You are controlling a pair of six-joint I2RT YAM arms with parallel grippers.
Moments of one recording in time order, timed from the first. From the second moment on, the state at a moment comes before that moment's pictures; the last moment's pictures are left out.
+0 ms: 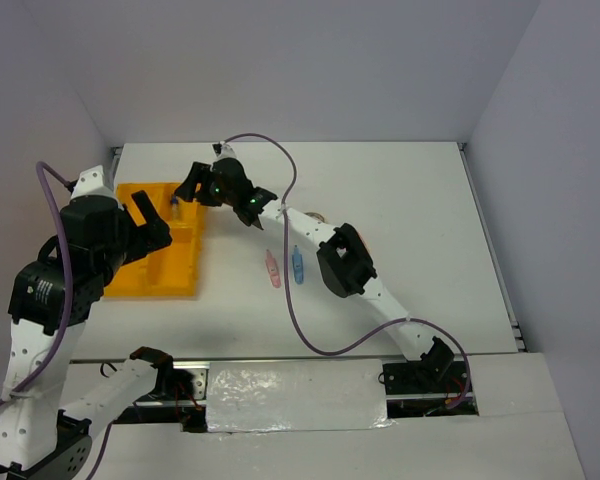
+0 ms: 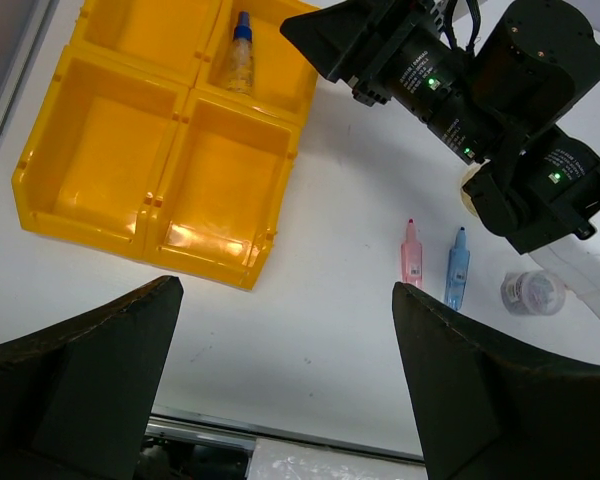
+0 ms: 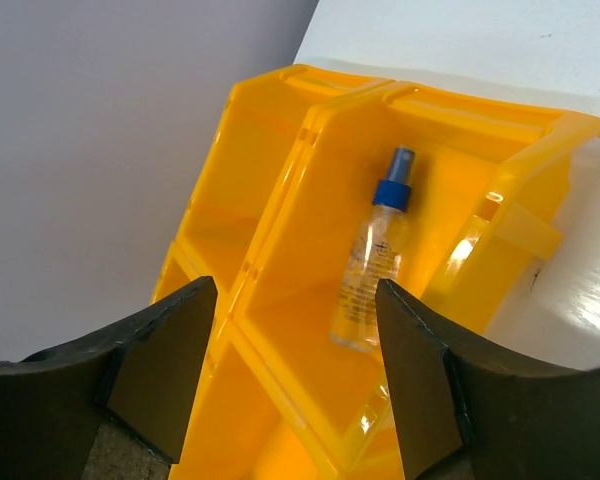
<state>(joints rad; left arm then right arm) -0.28 0.87 1.44 -1.16 -0.34 -0.52 0.85 2.69 2.46 0.00 -0.09 0.83</state>
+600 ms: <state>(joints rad) -0.28 0.95 1.42 -1.06 -0.23 -0.55 0.66 1.70 1.66 0.01 0.04 0.73</state>
